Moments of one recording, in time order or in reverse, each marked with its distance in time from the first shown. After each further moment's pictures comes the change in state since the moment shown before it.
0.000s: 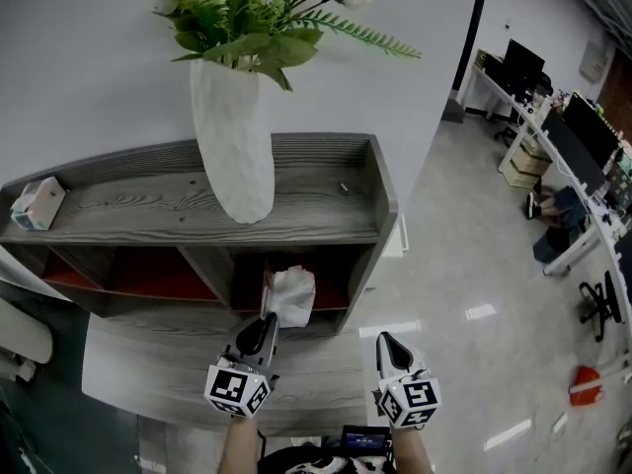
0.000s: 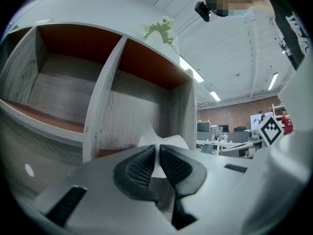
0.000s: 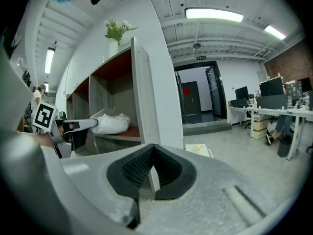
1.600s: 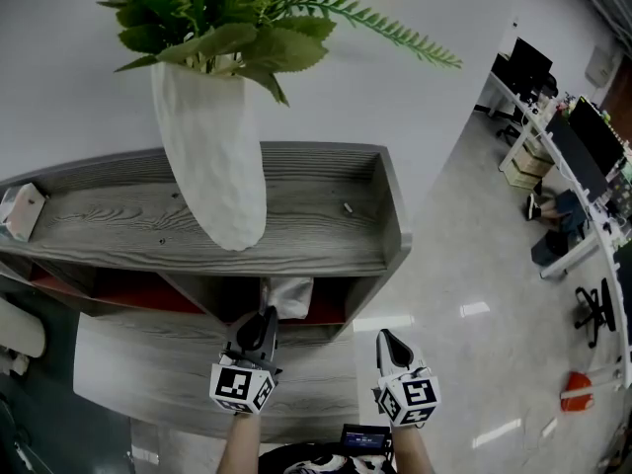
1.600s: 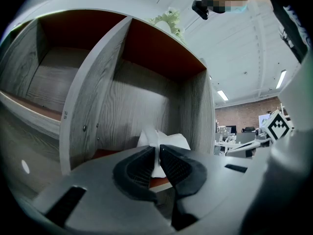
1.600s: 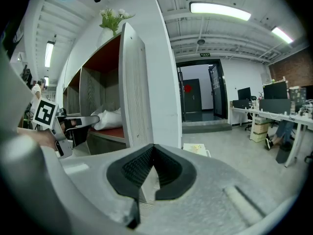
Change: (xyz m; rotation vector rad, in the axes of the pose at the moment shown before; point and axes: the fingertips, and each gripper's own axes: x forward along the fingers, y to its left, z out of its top) left arm 0.046 0.018 -0.008 -0.018 -0.005 0.074; right arm 0.037 -0.026 0.006 -0.047 0.056 -0.004
